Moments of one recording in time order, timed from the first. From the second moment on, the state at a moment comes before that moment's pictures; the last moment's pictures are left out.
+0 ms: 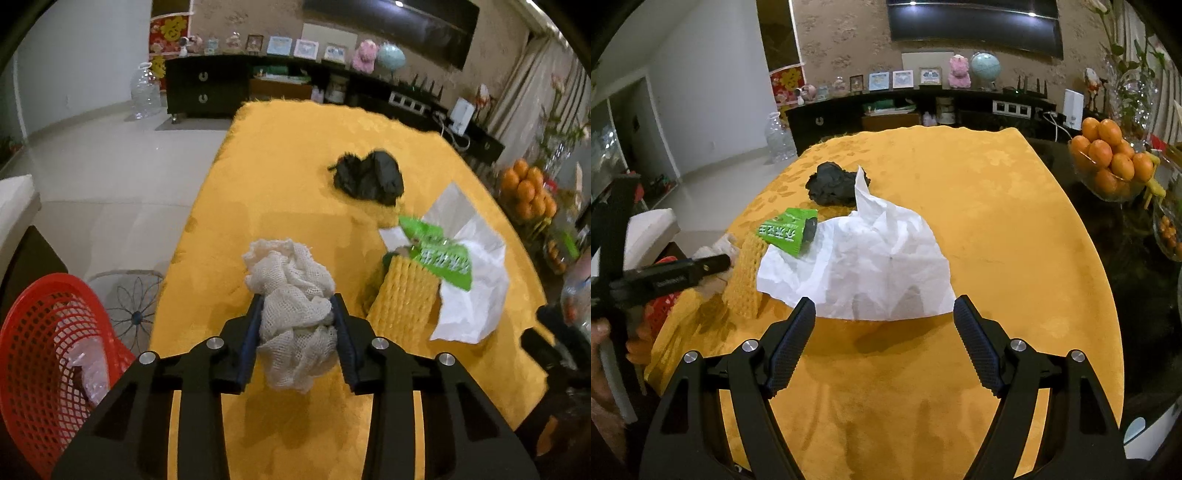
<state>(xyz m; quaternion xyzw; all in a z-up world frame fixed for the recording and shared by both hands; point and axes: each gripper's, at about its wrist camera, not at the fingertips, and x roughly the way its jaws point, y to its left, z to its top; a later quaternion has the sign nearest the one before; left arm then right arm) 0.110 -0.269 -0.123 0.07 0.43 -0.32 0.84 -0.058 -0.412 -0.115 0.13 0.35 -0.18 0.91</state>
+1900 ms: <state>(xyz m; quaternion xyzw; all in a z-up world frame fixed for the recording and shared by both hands) 0.111 -0.226 -0.093 0.09 0.38 -0.26 0.88 0.048 -0.376 -0.131 0.14 0.38 -0.14 0.90</state>
